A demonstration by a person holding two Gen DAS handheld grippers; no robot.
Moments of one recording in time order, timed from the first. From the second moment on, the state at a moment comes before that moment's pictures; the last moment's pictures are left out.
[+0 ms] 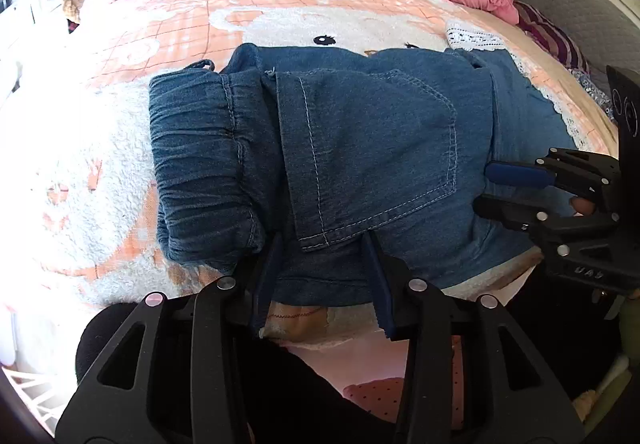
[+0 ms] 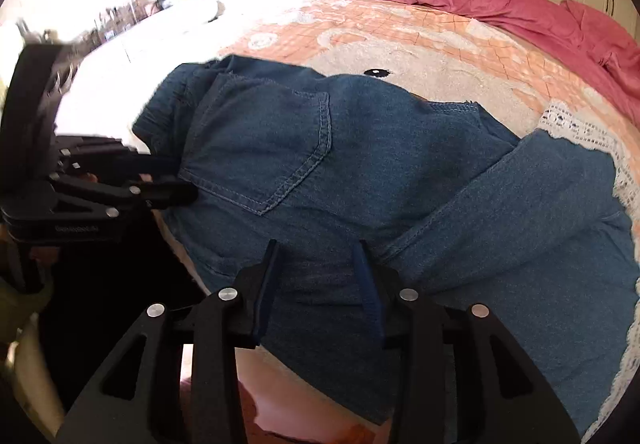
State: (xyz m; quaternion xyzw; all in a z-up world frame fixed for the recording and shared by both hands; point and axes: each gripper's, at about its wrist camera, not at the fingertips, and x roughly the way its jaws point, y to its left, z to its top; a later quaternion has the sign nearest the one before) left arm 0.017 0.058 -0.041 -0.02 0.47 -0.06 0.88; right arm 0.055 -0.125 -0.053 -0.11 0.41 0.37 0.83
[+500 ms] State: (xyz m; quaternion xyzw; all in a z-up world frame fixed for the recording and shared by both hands) left arm 0.000 -0.009 0.018 -0.03 0.41 -0.17 0.90; right arm 0.078 -0.217 -0.001 -0.01 0.34 0.30 0.89
